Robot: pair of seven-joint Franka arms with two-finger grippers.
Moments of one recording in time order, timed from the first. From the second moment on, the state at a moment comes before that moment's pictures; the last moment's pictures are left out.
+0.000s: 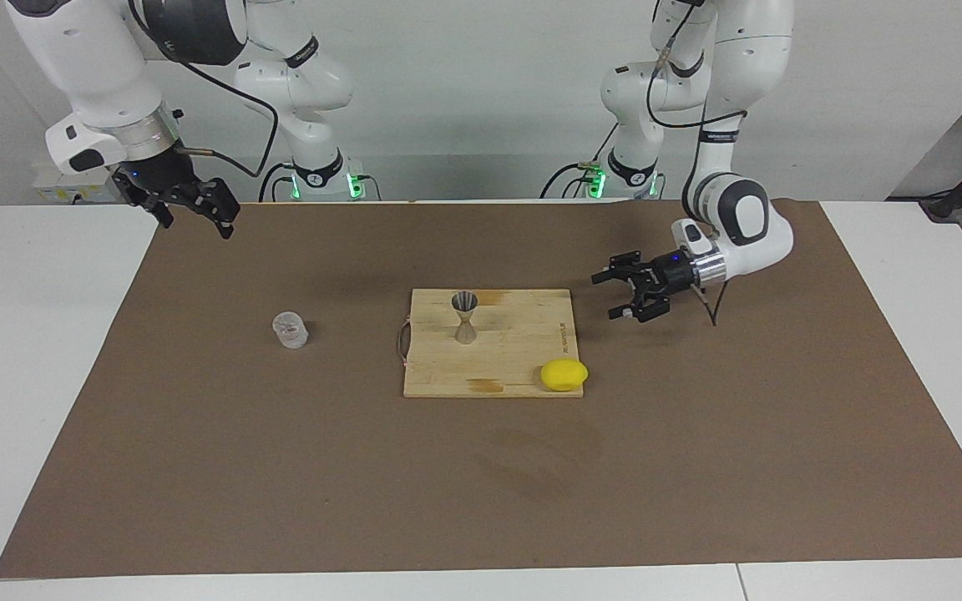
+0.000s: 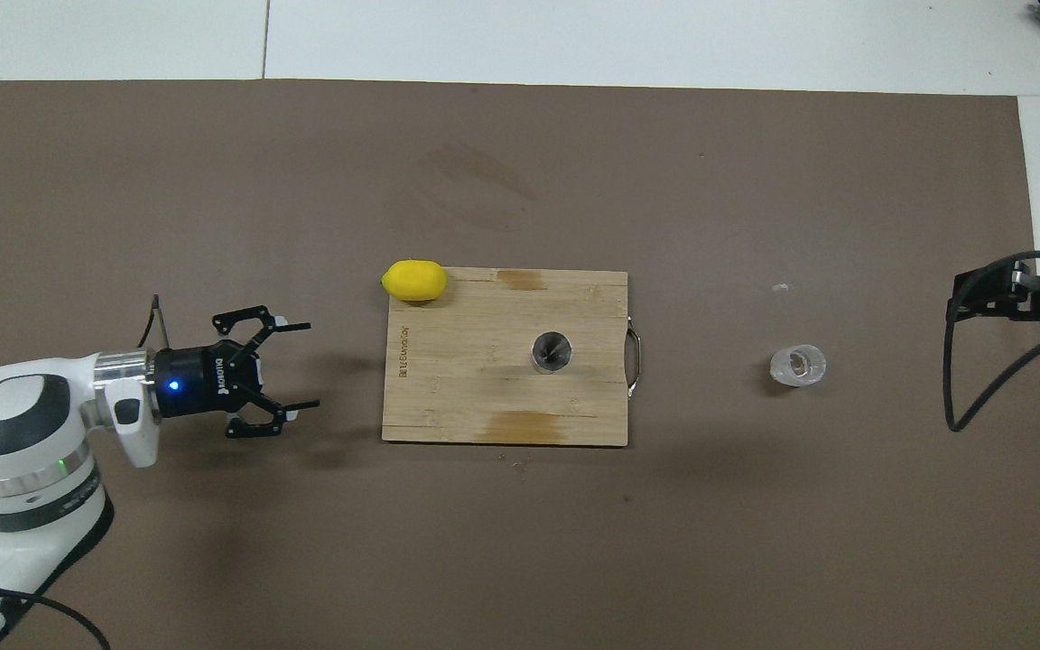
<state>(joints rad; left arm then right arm) 0.15 0.12 -0.04 -2.35 -1.37 1.81 2.66 0.00 -0.07 -0.05 -1.72 -0.04 1.63 0.27</state>
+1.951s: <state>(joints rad) 0.14 -0.04 -0.08 -1.60 -0.11 1.52 0.64 -0.19 0.32 -0.05 -2.04 0.59 1.94 0.78</state>
